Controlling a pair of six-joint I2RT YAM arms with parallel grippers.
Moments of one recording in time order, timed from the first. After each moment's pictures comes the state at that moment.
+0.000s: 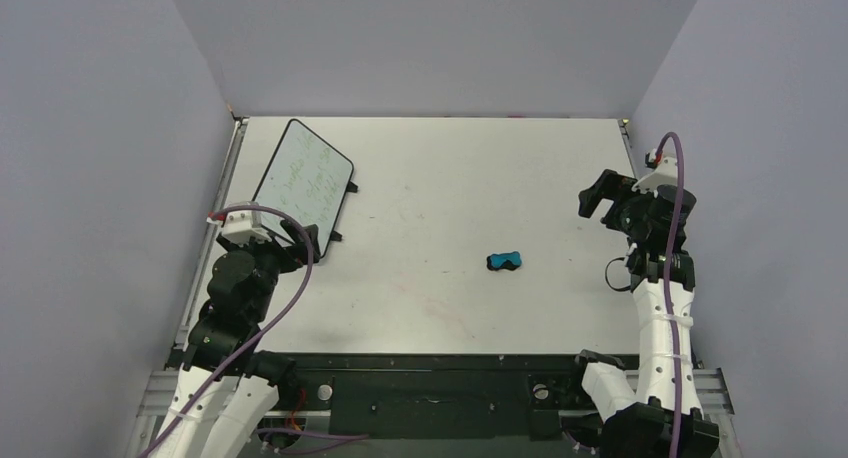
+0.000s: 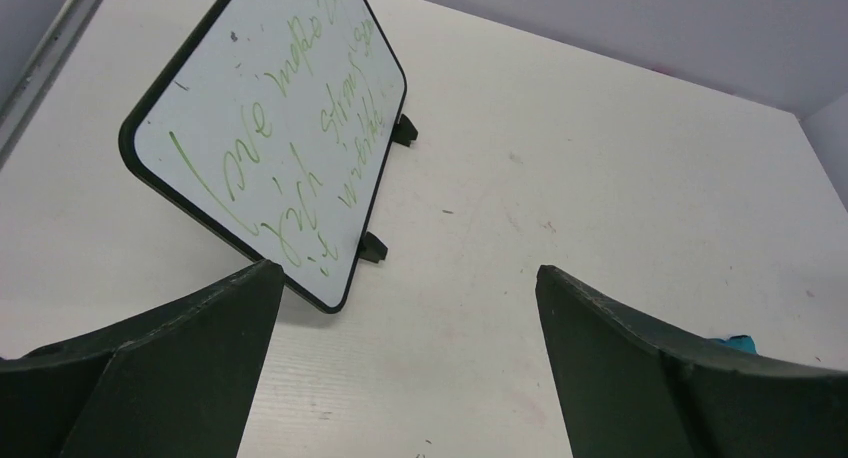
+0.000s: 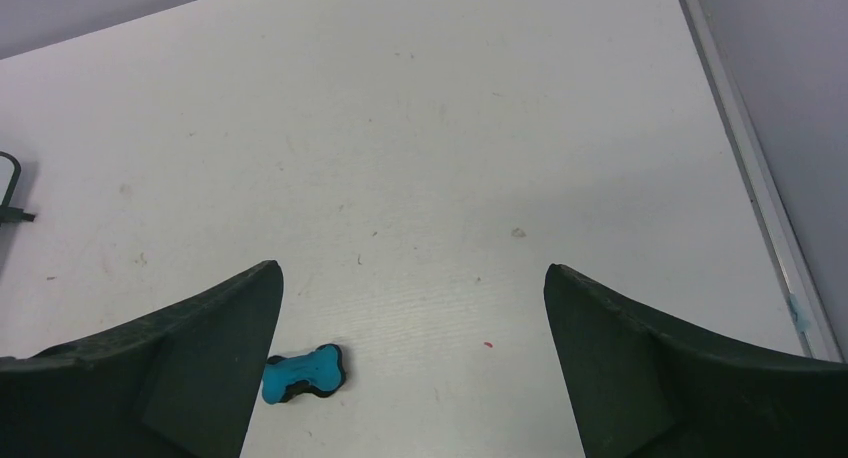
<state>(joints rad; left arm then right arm) -0.32 0.45 0.64 -0.36 -0.28 -0.38 -0.27 0.92 0.86 -0.33 -0.27 0.16</state>
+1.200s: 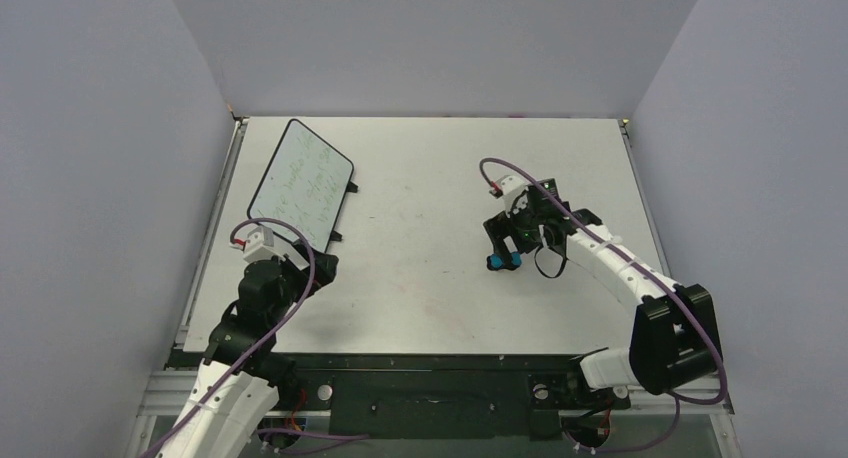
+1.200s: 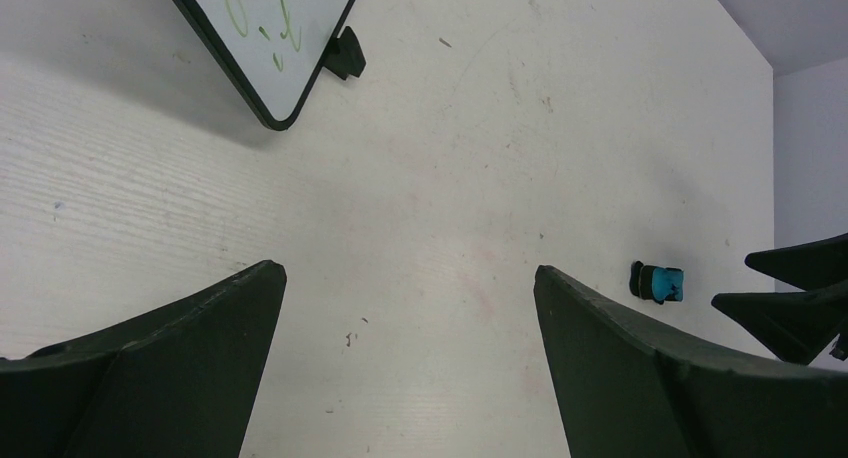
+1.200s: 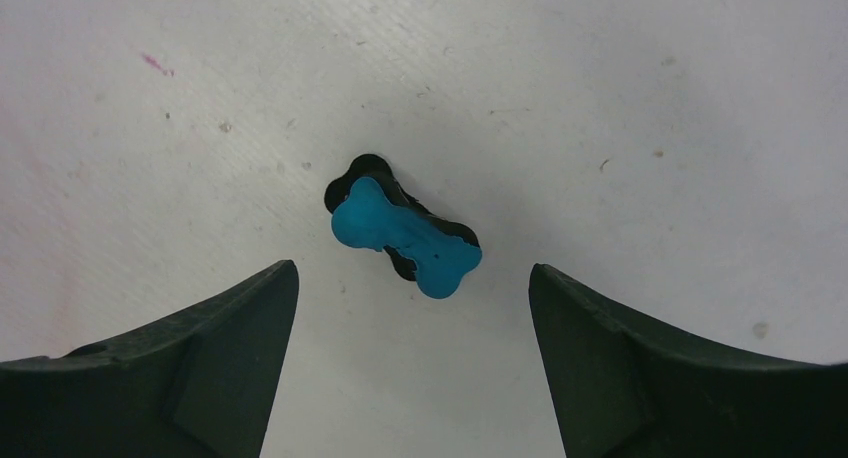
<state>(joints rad) -0.32 0.43 0.43 -0.48 -0.15 -0.79 0.34 1.39 0.94 -0.52 -0.18 -0.32</state>
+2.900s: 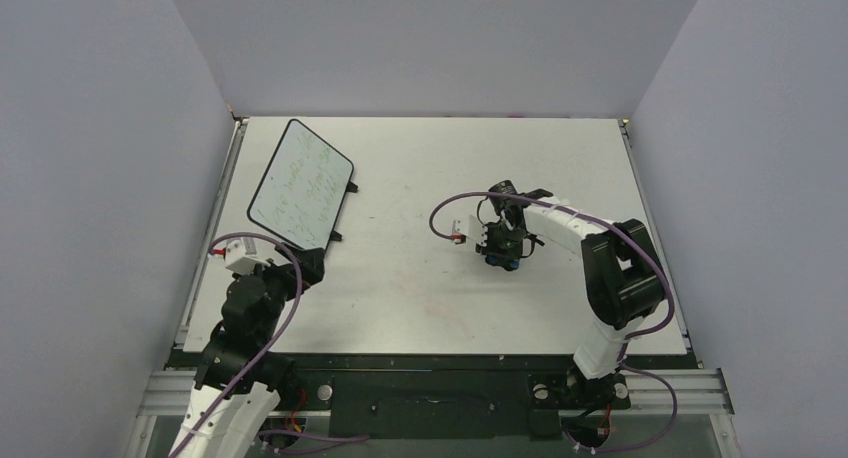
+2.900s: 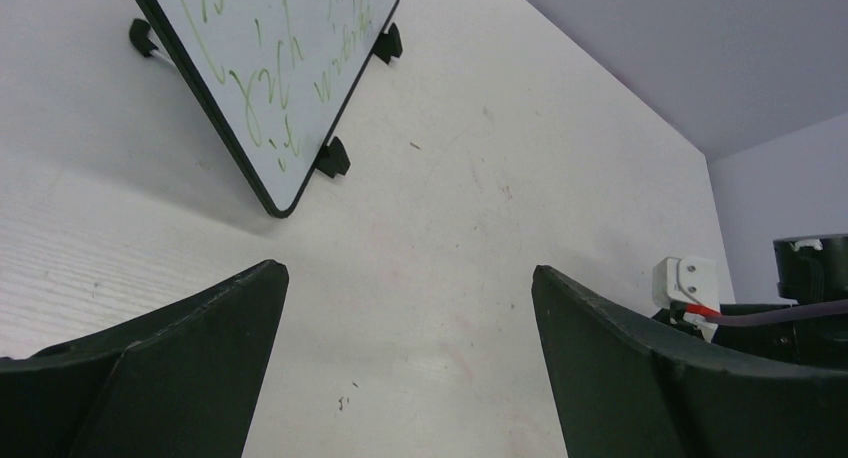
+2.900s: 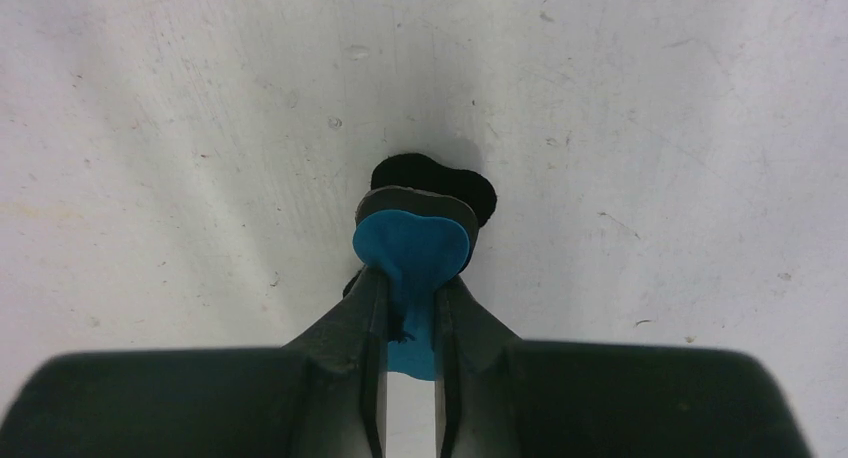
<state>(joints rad) -0.32 0.25 0.42 -0.45 -0.24 -0.74 0.43 1.76 1.11 -0.74 -0.19 -1.02</state>
